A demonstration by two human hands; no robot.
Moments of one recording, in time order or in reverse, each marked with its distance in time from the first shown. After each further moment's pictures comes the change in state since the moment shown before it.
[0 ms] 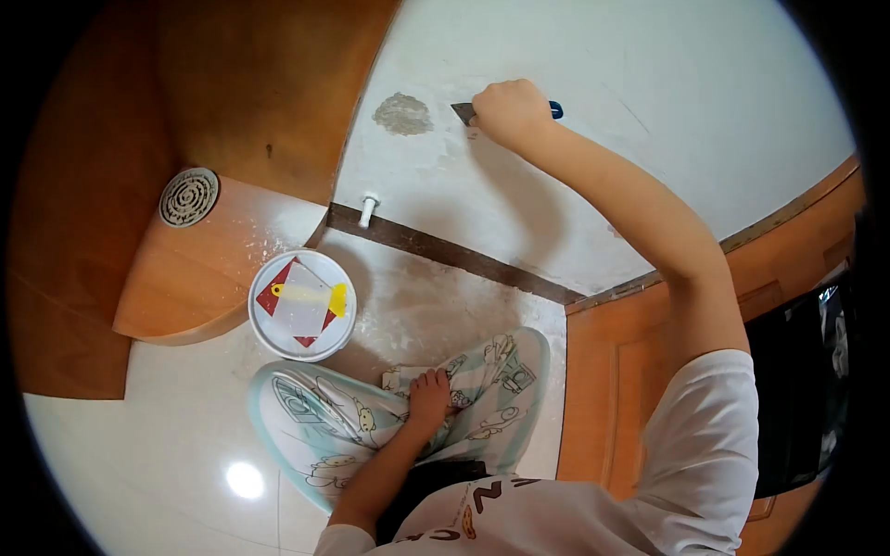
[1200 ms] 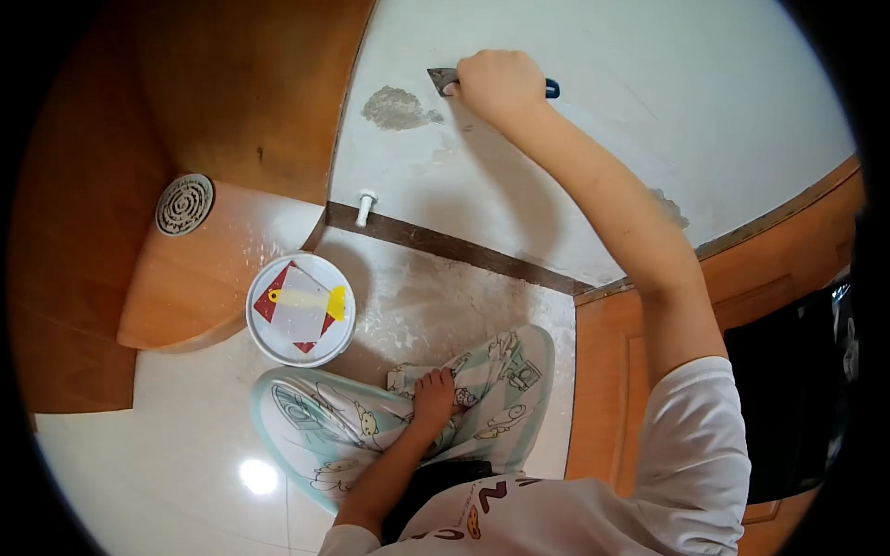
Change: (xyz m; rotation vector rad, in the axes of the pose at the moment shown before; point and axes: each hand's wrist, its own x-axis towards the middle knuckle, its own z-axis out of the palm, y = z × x) left_hand 0.002 0.000 -0.006 0.012 0.074 0.041; right_hand 0.008 -0.002 -0.009 0.182 0.158 0.162
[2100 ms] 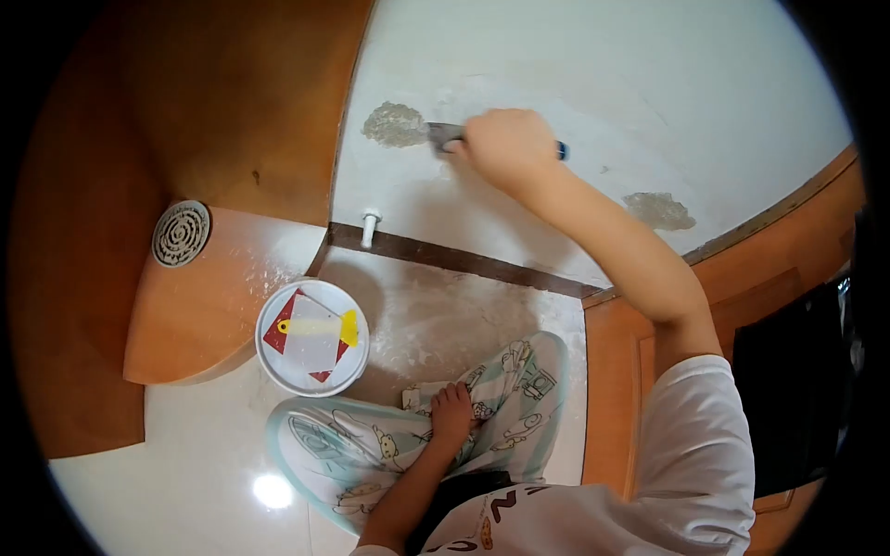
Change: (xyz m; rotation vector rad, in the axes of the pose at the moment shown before) left_hand 0.000 0.002 -0.001 -0.021 -0.059 -0.038; right_hand -0.034 -0.019 0.010 0.148 -0.128 0.009
